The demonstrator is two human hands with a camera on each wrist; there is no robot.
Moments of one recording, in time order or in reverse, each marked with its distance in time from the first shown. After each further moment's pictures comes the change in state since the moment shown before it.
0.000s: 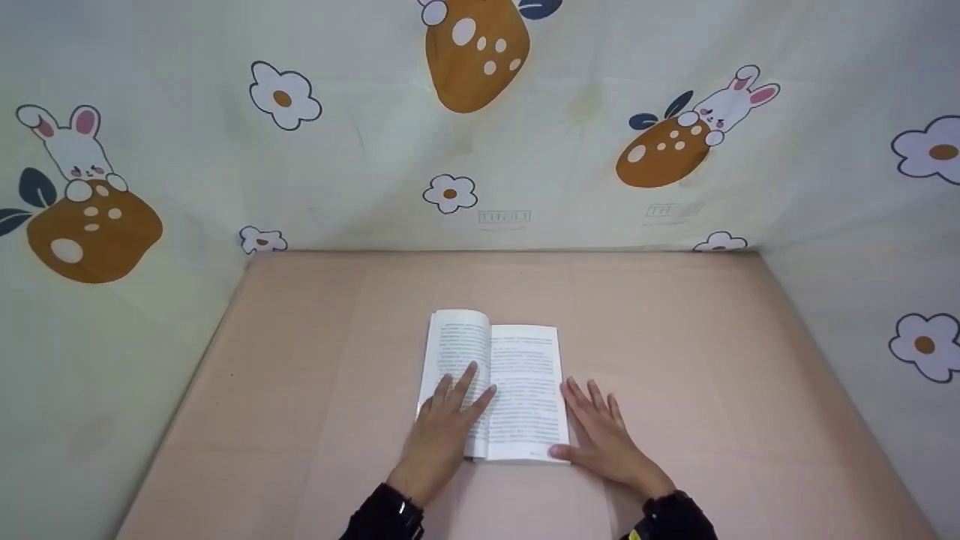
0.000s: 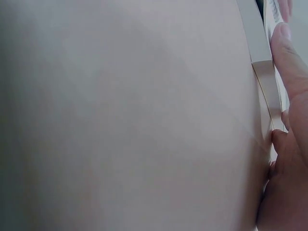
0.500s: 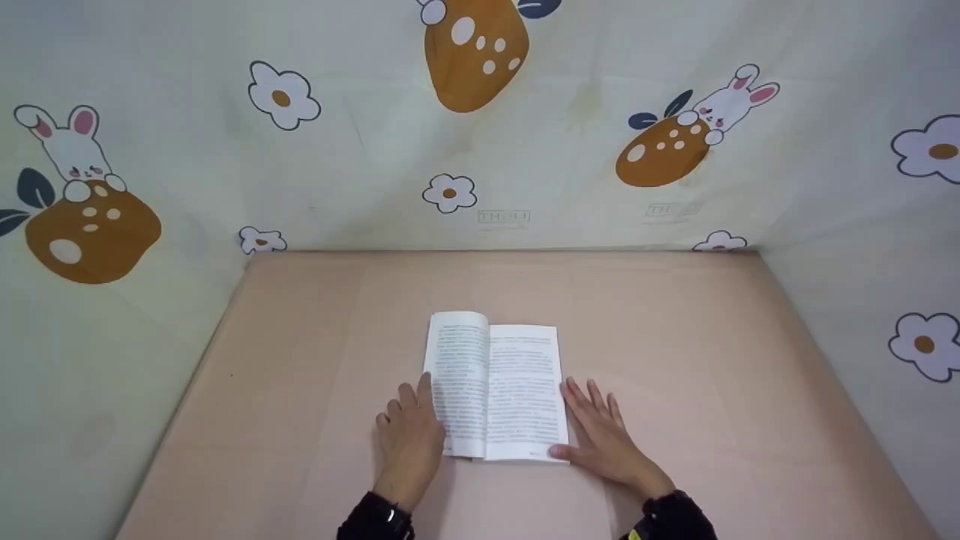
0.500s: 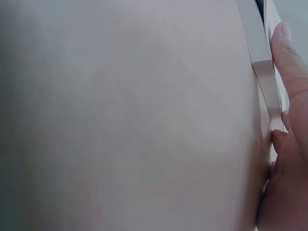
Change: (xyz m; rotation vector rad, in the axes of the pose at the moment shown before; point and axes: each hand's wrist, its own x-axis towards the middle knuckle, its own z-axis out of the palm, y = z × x) left_hand -0.004 -0.011 -0.006 -0.030 0.032 -0.454; right_hand -0.001 0.001 -0.001 -0.004 -0.010 -0.007
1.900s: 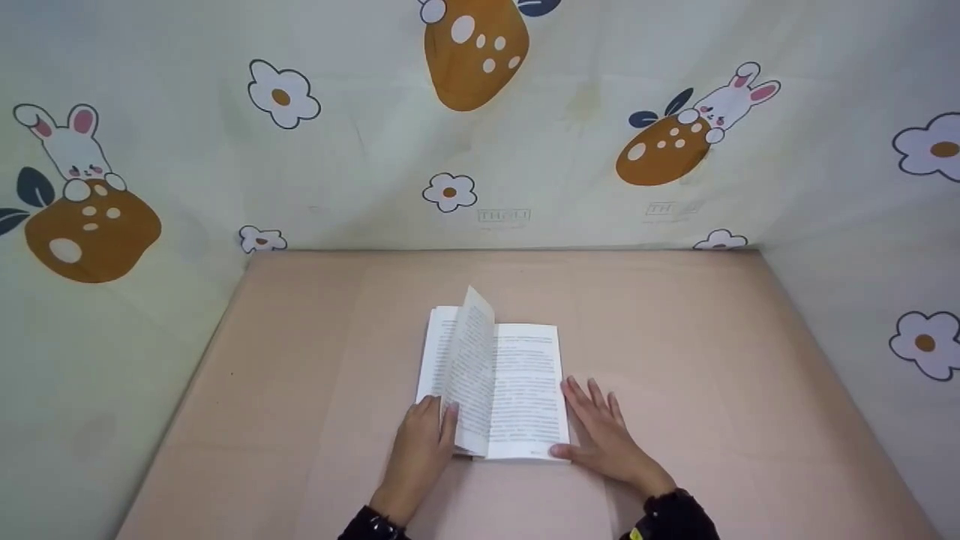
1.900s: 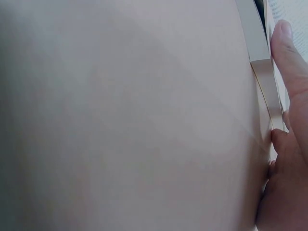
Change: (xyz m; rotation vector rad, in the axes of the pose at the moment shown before) left_hand -0.009 0.007 -0.004 -0.385 0.005 0.060; right_hand 0.000 0.001 -0.002 0.028 0.002 -0.026
